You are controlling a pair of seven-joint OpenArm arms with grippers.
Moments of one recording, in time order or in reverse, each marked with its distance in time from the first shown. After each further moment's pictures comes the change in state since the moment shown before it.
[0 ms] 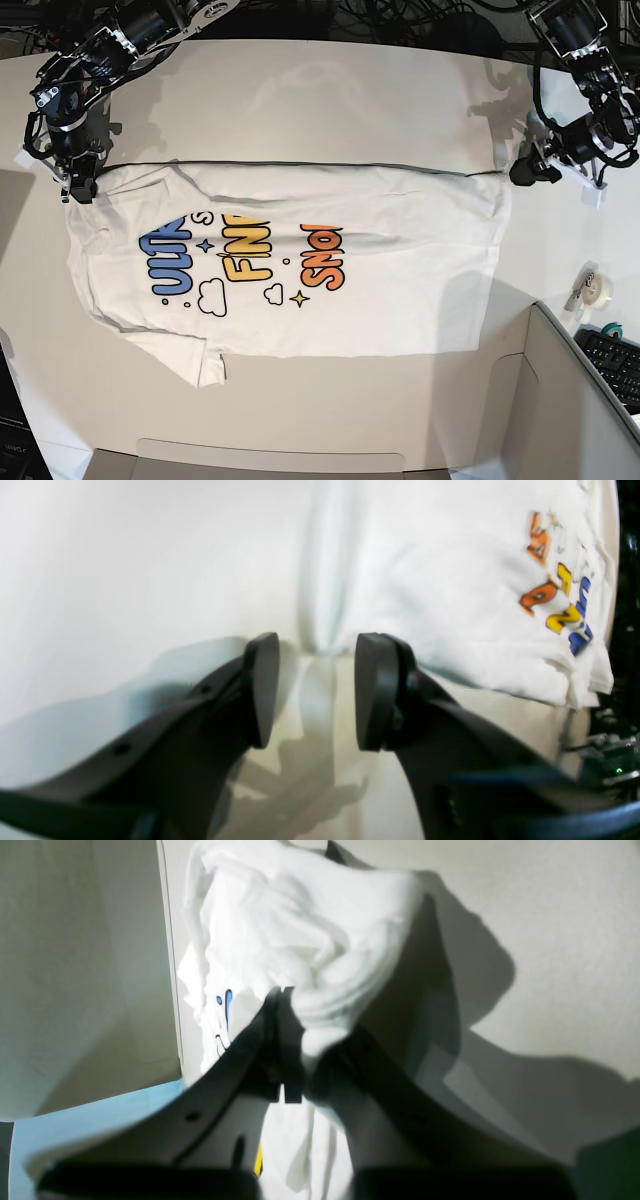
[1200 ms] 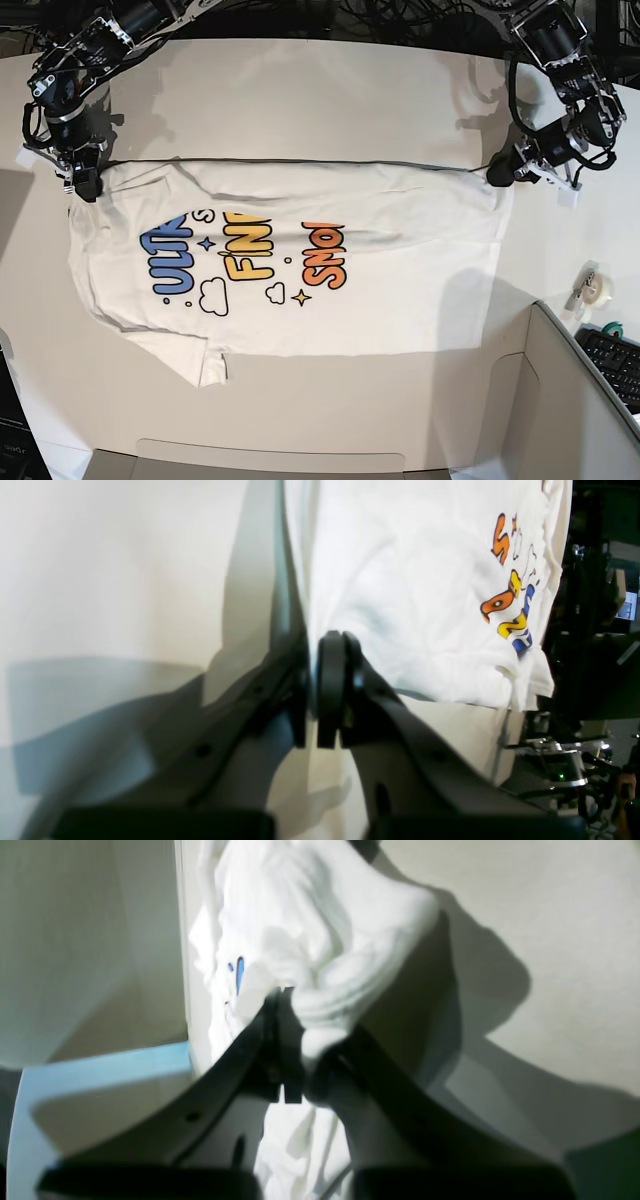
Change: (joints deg) left arm -2.1 3.5 0.2 -5.9 -1.2 -0.4 -0.3; right arm -3.6 2.0 -0.3 -0.3 4.8 3.8 -5.2
